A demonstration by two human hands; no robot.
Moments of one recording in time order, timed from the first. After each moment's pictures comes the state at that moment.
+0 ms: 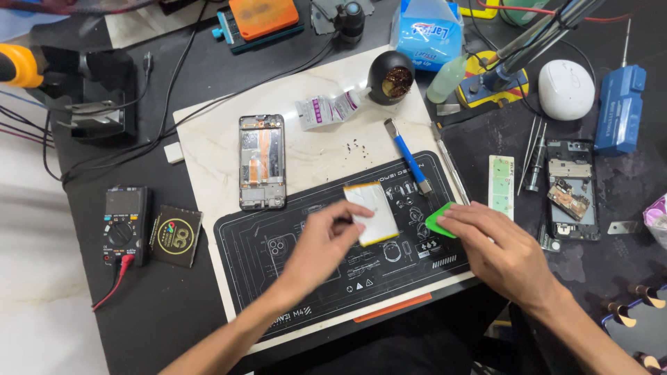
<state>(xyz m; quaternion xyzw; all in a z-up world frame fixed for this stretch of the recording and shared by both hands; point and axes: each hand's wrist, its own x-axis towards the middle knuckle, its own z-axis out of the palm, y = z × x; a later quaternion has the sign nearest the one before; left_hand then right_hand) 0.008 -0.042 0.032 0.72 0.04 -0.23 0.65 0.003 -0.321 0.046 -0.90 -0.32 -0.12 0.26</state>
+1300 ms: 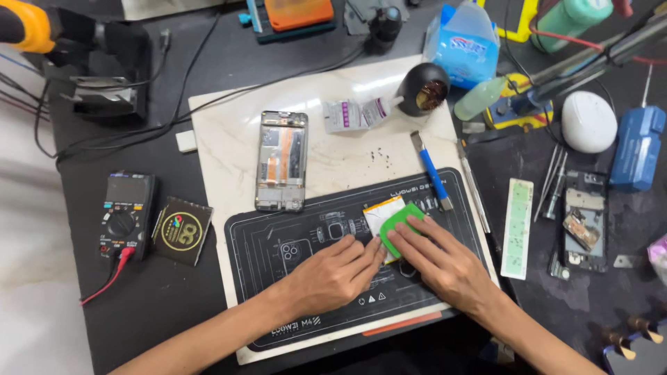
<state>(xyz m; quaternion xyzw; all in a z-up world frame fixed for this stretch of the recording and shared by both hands) -0.011 -0.001 -0.007 0.85 -0.47 0.17 0.20 0.022 -0.249 0.011 -0.87 -0.45 -0.11 0.18</state>
